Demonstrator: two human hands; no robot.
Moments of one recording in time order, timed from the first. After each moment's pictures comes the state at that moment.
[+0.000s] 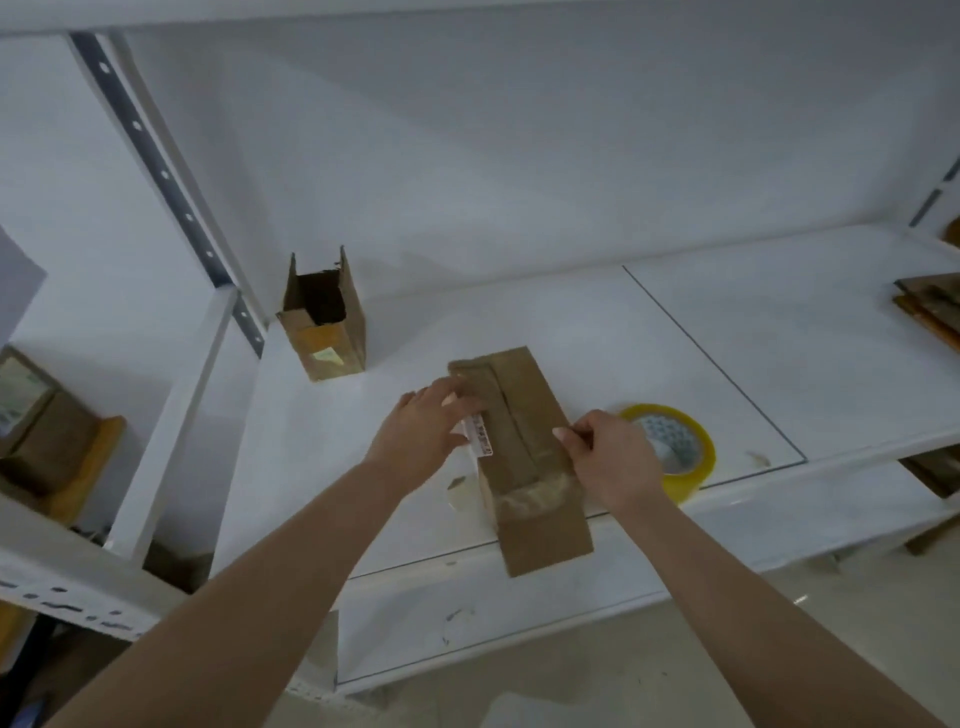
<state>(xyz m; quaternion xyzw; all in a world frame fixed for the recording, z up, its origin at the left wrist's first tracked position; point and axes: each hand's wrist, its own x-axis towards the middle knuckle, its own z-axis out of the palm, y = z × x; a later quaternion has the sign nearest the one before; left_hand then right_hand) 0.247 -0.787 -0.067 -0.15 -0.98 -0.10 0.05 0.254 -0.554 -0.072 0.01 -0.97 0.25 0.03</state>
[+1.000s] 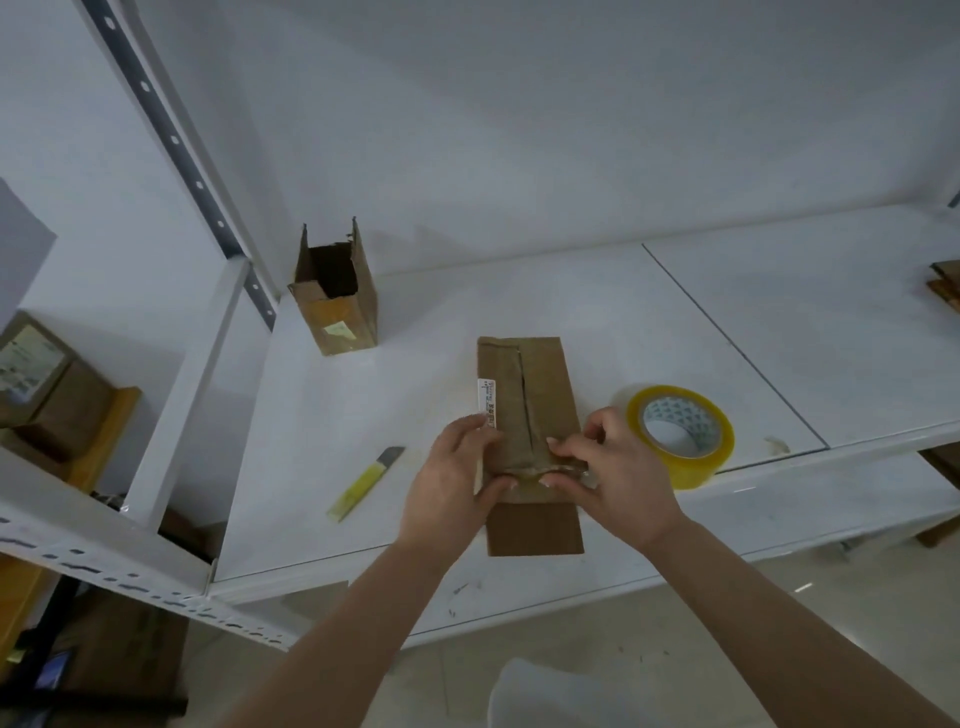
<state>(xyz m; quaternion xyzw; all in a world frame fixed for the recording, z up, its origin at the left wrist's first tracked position) 0.324 -0.749 -0.103 -0.04 -0.94 -0.32 0.10 0.283 -0.540 -0.100 0.26 -0.93 0.25 0.12</state>
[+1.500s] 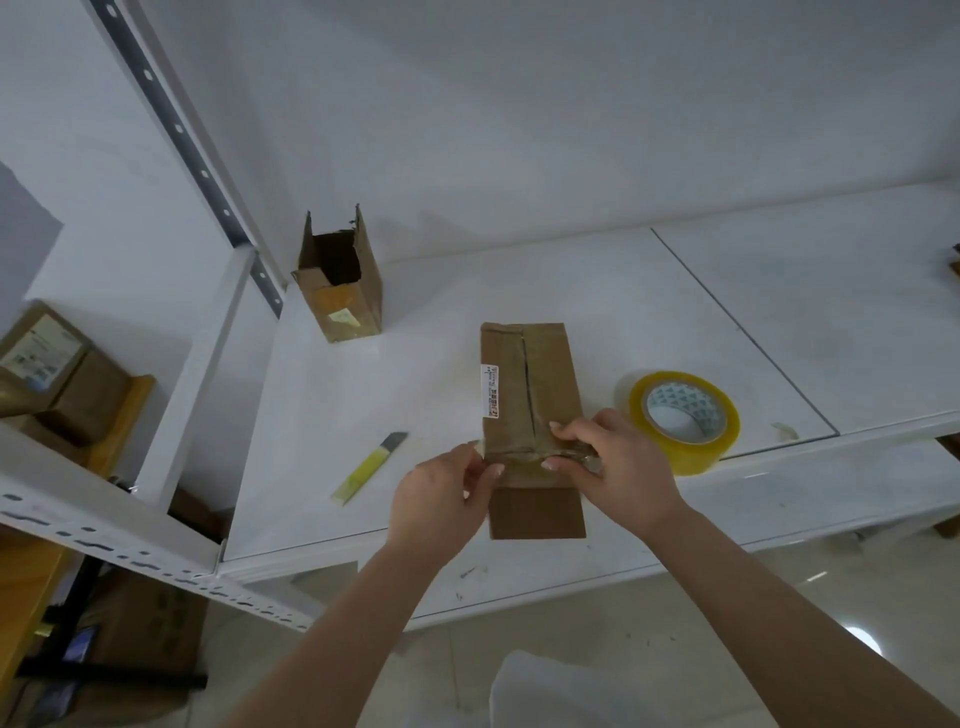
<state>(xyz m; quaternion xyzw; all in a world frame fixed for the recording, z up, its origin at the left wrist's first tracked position) 0.341 -0.753 -0.109 0.02 -0.96 -0.27 0.08 0.286 -0.541 -0.104 0.23 -0.92 0.30 0.11</state>
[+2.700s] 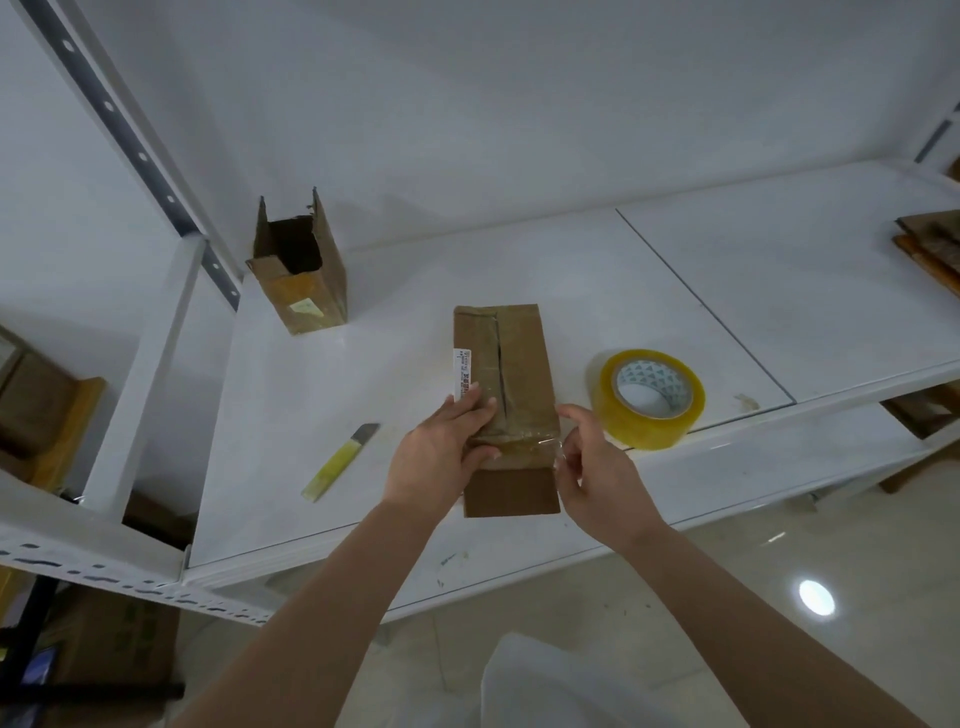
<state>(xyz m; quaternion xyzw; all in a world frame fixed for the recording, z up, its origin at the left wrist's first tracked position) 0.311 -0.743 -0.101 -0.09 -0.96 -0.27 0.03 0.315 -0.538 -0.120 0.16 -0.91 0.39 0.04</state>
